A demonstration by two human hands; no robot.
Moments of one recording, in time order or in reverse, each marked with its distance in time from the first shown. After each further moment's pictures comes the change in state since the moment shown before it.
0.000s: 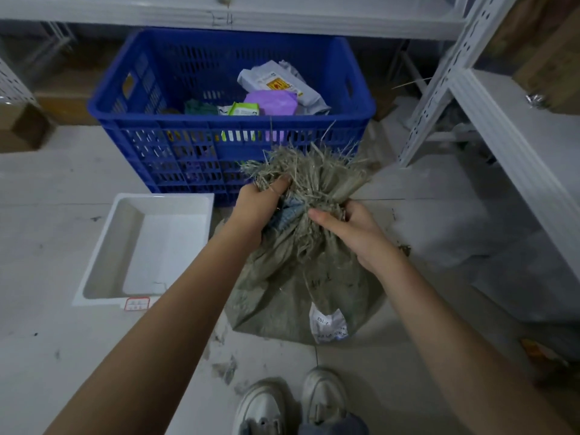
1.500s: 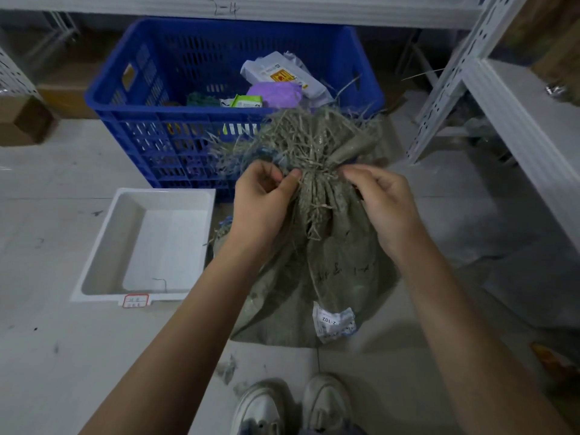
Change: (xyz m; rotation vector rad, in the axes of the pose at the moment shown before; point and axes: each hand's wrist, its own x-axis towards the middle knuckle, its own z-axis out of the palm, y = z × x) left_hand -0.034 0.002 0.007 -0.084 0.081 0.391; right_hand -0.004 -0.035 -0.009 -0.055 0.216 -0.300
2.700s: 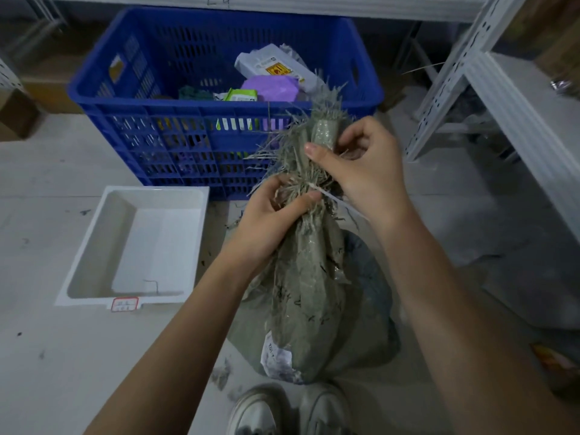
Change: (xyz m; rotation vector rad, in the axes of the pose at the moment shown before) left_hand 0.000 -0.023 0.000 -0.090 -0.296 -0.080; right_hand 0.026 -0.018 0.021 -0.180 0.128 -0.089
